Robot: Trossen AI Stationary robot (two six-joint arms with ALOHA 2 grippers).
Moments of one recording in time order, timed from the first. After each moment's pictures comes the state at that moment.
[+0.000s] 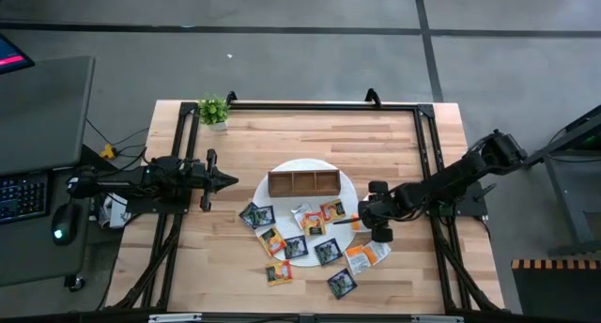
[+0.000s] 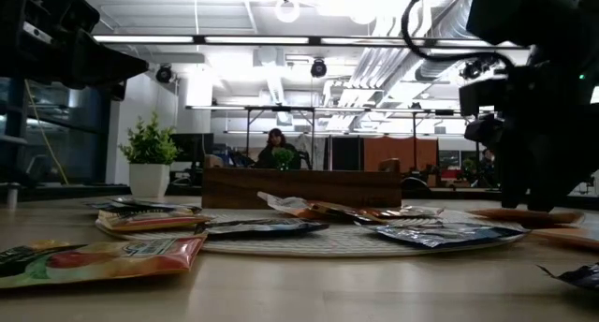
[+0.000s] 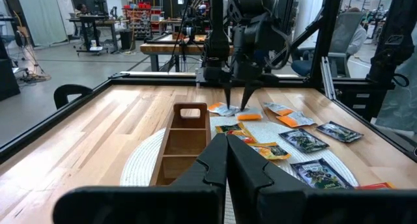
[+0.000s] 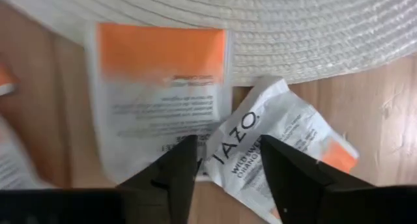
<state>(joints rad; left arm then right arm) 0.00 0.01 0.04 -0.04 -0.01 -0.01 0.35 1.48 0.65 -0.52 0.19 0.35</state>
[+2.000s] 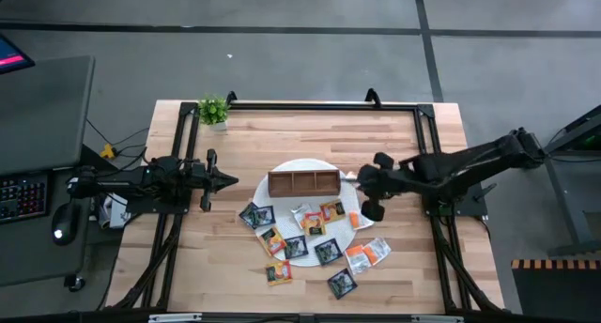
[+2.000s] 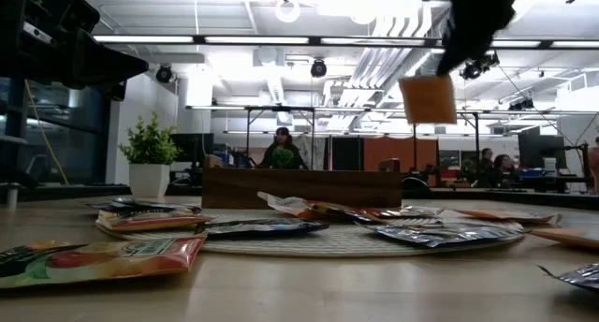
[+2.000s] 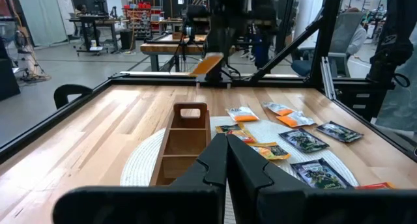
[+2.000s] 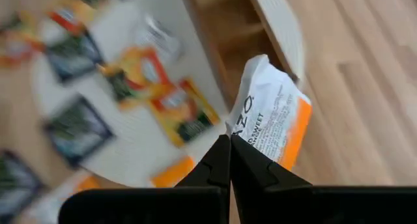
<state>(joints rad) 0.00 0.01 0.04 -0.04 -0.01 -0.01 0.20 1.21 1.00 -0.77 0.23 0.47</state>
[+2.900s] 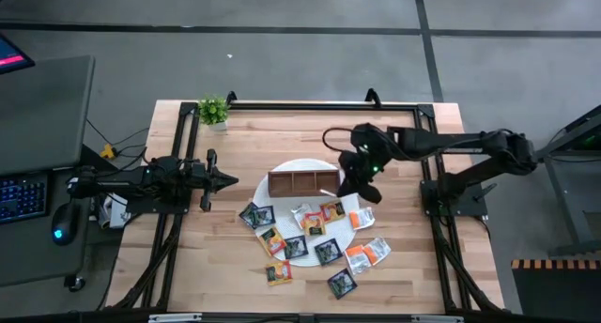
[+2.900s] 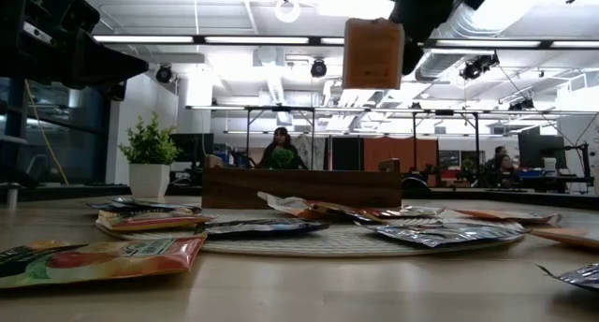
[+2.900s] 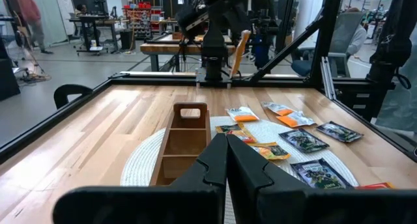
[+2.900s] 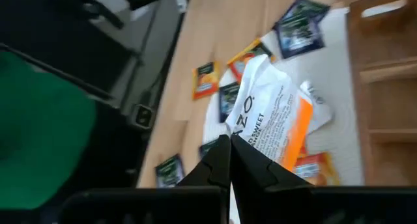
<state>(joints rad) 0.00 0.01 0.04 -0.04 -0.01 -0.01 -0.18 1.34 1.03 -0.46 -0.69 0.15</state>
